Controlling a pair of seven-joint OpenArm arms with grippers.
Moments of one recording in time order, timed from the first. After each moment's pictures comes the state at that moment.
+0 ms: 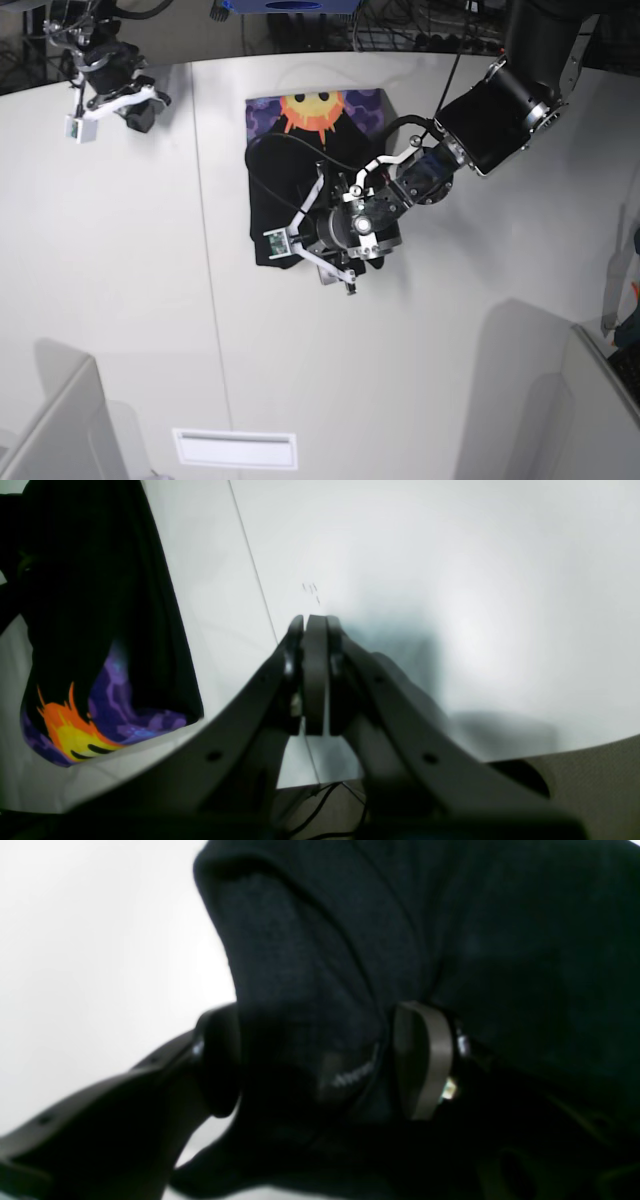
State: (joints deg) left arm -25.4 -14.8 51.3 84.8 -11.4 -23.9 59.5; right arm -37.3 5.3 23.4 111.7 39.6 7.5 -42.9
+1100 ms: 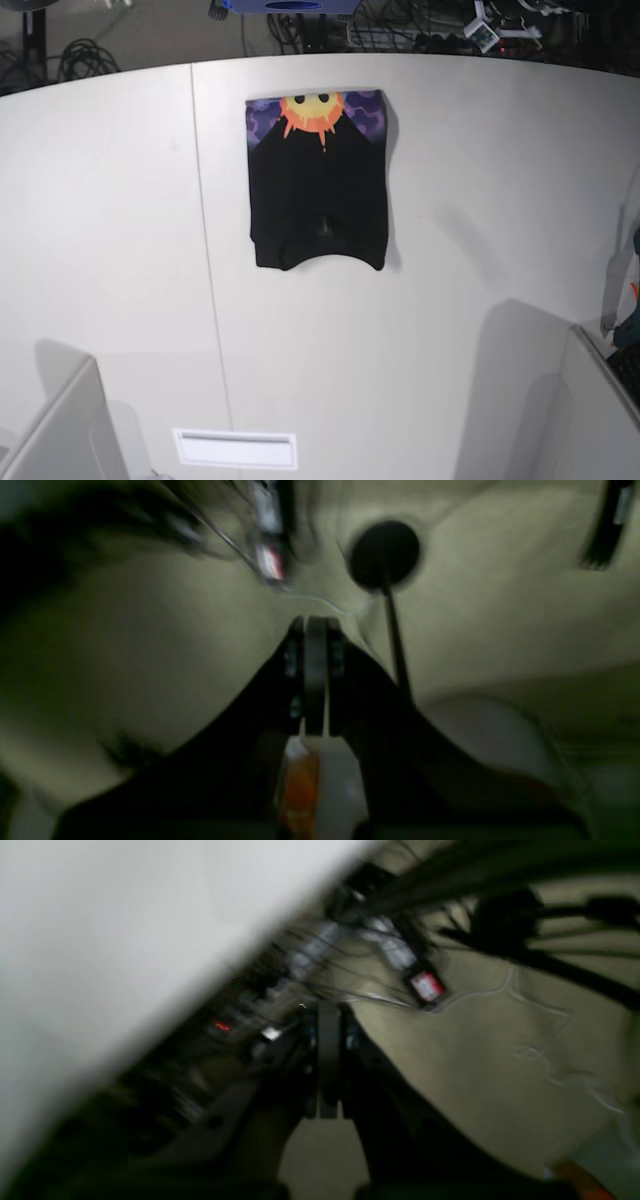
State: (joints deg) left arm 58.3 -30.1 -4.8 109.9 -13.5 -27.5 34.5; right arm -64.8 11.0 15.4 108.6 19.2 16.9 -50.3
